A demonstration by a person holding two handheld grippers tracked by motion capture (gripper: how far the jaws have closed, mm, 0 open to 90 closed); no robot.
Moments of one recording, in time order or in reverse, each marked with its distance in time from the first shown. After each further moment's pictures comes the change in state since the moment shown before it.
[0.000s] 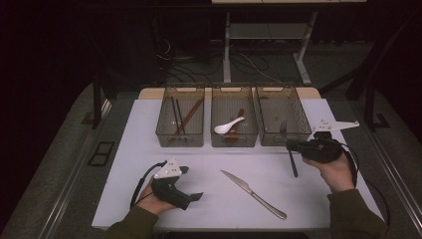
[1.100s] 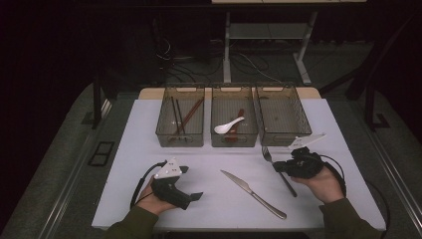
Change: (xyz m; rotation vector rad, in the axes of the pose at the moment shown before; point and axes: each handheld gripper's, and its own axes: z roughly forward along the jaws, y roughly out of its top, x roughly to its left) left arm -0.001 0.001 0.000 0.005 0.011 0.000; right arm 0.035 -0.023 0.033 0.249 0.039 -0.075
